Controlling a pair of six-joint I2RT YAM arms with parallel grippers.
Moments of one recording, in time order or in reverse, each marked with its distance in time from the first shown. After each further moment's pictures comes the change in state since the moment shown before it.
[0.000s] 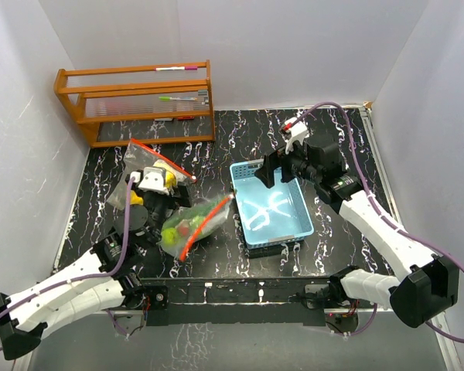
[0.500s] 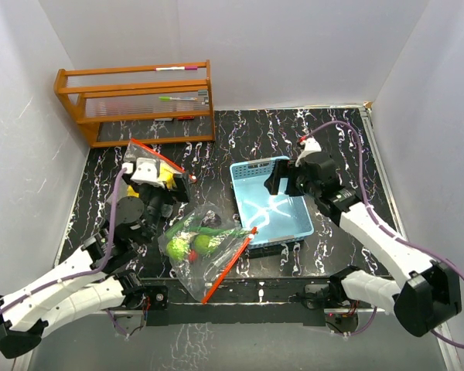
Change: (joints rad) left arm 0.000 -0.010 0.150 -0.168 0.005 -0.090; right arm 0.000 -0.045 -0.176 -0.031 0.235 0.330
